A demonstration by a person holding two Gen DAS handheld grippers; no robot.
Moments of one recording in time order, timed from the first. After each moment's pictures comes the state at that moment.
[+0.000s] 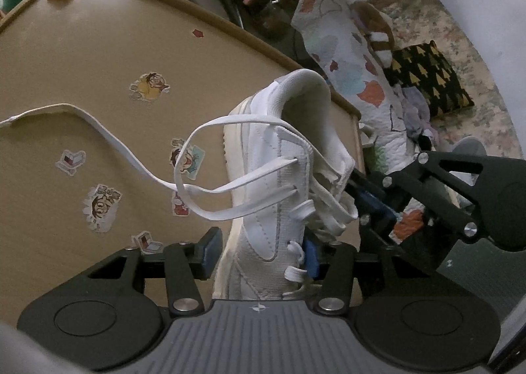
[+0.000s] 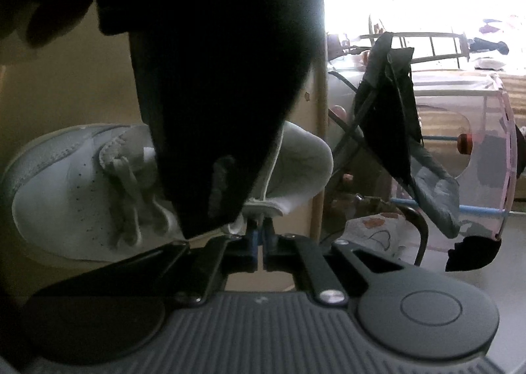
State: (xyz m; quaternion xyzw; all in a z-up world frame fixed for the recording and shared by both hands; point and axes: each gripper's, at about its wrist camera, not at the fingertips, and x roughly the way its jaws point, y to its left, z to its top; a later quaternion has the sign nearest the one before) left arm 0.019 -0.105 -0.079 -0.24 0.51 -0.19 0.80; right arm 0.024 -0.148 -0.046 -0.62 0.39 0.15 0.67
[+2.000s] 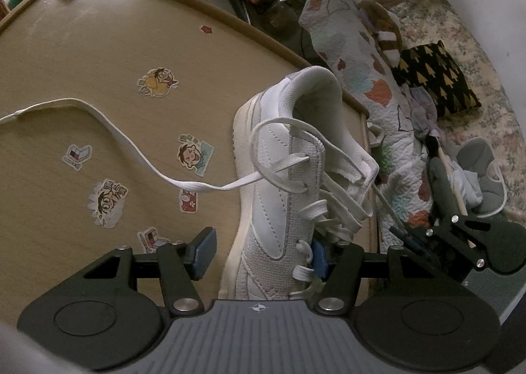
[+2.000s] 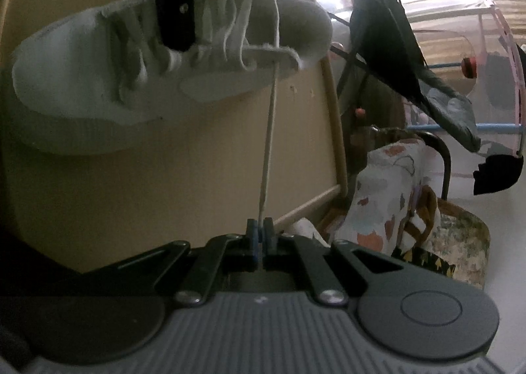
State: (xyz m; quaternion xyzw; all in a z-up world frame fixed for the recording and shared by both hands) left arm 0.013 -0.096 -0.093 -0.24 0.52 -0.18 0.80; right arm 0.004 -0.205 -0.057 -0.54 0.47 0.09 0.69
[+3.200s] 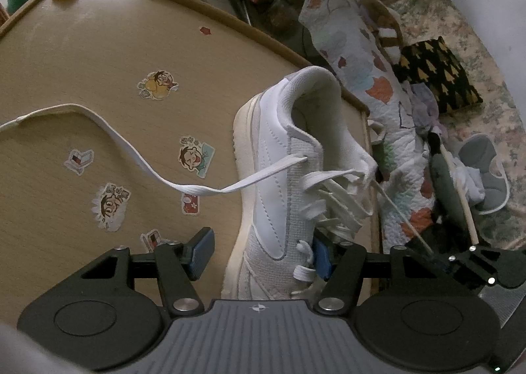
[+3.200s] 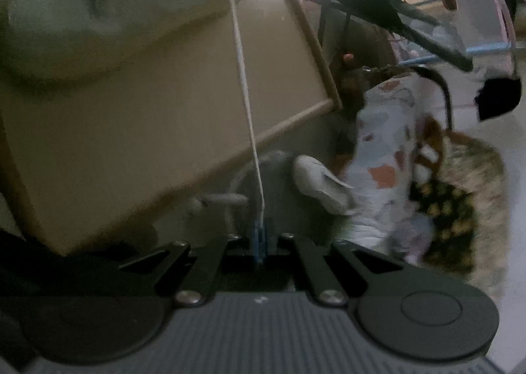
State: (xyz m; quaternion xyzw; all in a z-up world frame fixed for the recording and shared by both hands) left arm 0.019 -0.103 -0.077 -0.22 0.52 -0.19 0.80; right arm -0.028 -0.256 -0.043 -0.44 0.52 0.03 0.73
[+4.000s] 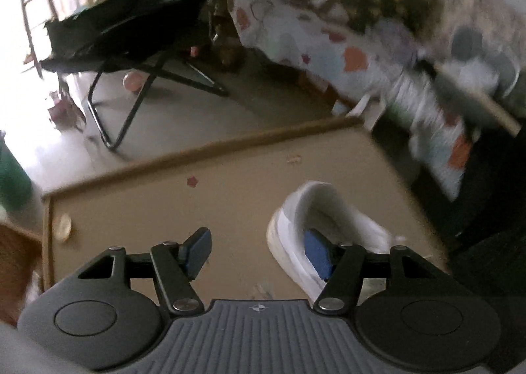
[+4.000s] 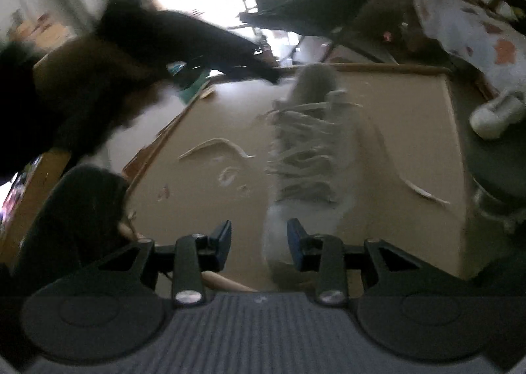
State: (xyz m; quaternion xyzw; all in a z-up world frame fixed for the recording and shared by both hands) left arm 0.112 -0.116 0.002 0.11 0.45 -0.26 0.85; right arm -0.072 -0.215 -0.003 0.14 0.43 0.13 0.88
